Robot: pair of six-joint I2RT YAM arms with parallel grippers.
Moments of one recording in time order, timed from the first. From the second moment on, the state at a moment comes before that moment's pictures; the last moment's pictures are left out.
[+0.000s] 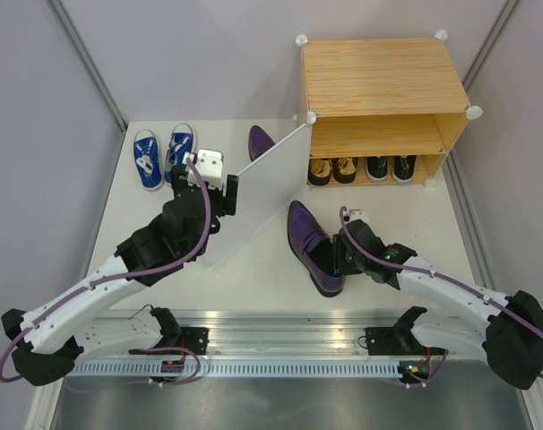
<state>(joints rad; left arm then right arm) -0.96 0.96 1.12 -0.39 -0.86 -0.04 0.70 1.08 0.56 -0.42 0.14 0.59</state>
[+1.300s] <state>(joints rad) -0.97 0.94 1.12 -0.38 -0.86 0.00 0.65 0.91 0.74 -0.68 0.42 0.59</state>
